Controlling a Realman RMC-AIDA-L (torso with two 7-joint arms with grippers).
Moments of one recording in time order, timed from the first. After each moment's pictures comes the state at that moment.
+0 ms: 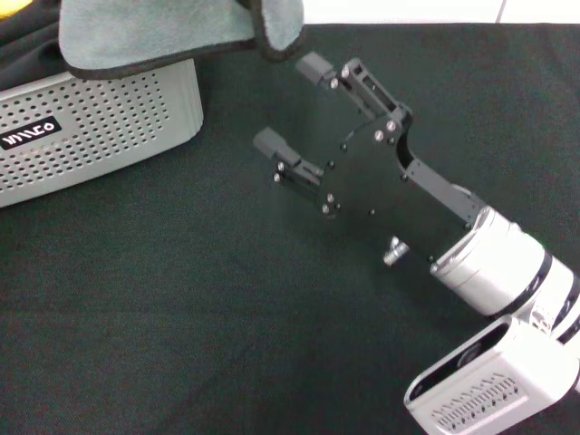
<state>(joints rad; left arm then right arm) -0.33 -2.10 0.77 1.74 1.45 1.49 -2.21 0.44 2.03 -2.62 -0.77 0.49 -1.20 -1.00</state>
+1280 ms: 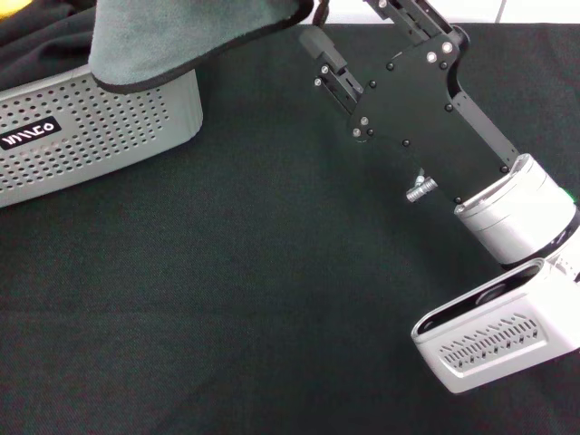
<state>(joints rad) -0.30 -2.10 0.83 1.73 1.40 1.49 -2.20 0.48 2.03 -2.60 -0.76 0.64 -1.30 -1.07</state>
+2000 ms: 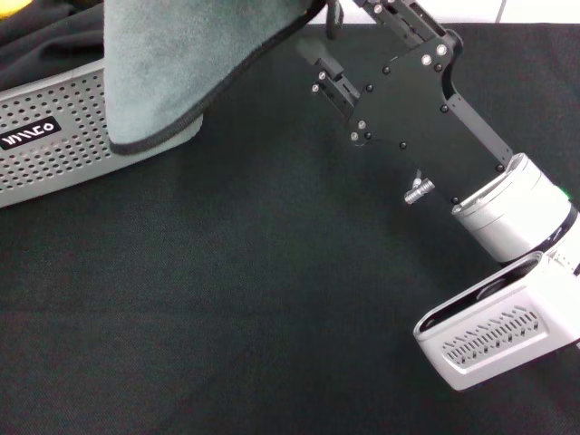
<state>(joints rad) -0.30 -2.09 0.84 1.68 1.30 1.51 -2.19 0.50 2.03 -2.61 -0.72 0.65 -1.29 -1.03</state>
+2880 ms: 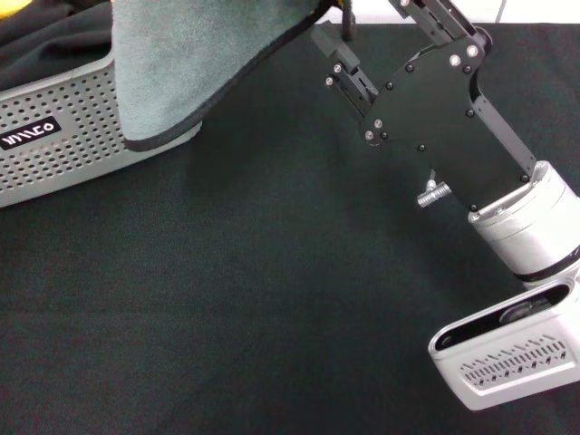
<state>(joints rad) -0.30 -2.09 0.84 1.64 1.30 1.51 -2.19 0.48 2.03 -2.63 -0.72 0.65 -1.40 -1.05</state>
